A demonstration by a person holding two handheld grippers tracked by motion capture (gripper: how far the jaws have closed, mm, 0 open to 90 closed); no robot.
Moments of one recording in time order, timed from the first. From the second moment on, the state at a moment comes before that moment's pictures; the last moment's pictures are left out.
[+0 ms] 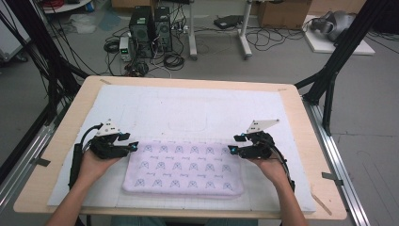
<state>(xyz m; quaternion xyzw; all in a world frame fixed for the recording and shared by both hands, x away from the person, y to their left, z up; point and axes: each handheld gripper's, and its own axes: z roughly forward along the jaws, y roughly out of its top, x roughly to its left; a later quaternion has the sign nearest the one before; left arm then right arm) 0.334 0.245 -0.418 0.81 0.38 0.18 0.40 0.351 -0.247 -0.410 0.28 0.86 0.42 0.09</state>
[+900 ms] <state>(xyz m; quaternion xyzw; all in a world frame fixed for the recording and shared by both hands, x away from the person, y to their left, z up) 0.335 0.229 -0.439 0.82 0.37 0.16 0.40 0.363 -0.241 -0.441 0.28 0.87 0.42 0.03</state>
